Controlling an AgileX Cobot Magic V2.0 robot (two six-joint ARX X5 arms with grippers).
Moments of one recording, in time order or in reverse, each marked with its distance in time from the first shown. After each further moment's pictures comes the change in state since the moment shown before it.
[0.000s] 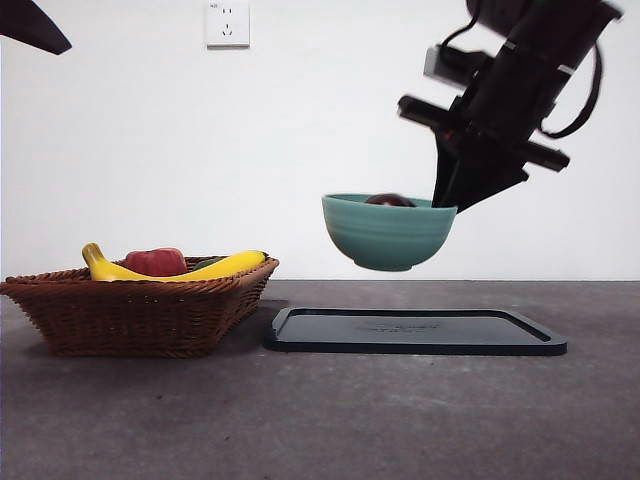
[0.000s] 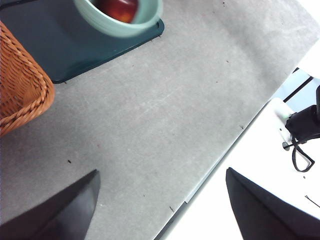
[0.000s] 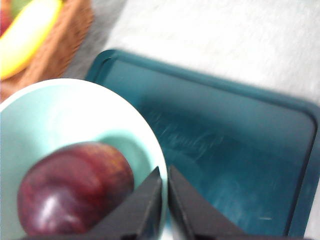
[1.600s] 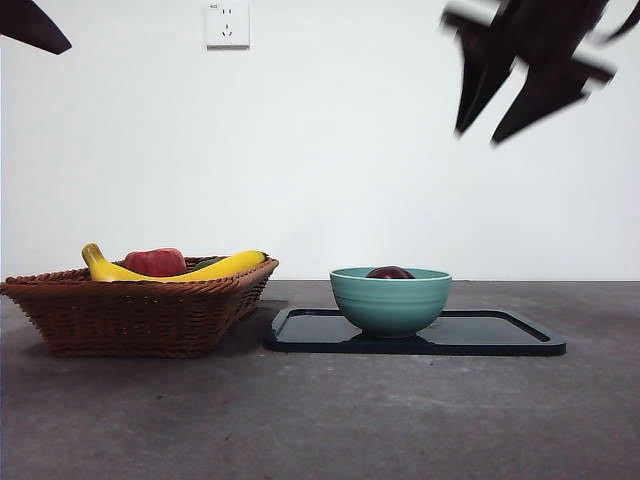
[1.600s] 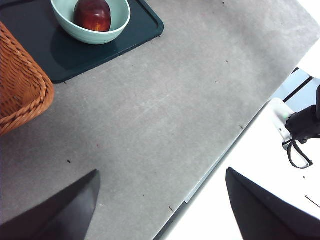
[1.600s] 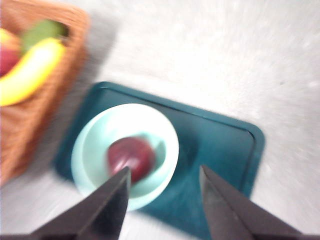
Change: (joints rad) left arm 0.000 0.000 0.000 0.000 0.000 0.000; right arm -0.056 -0.208 0.085 -0.208 0.003 -0.070
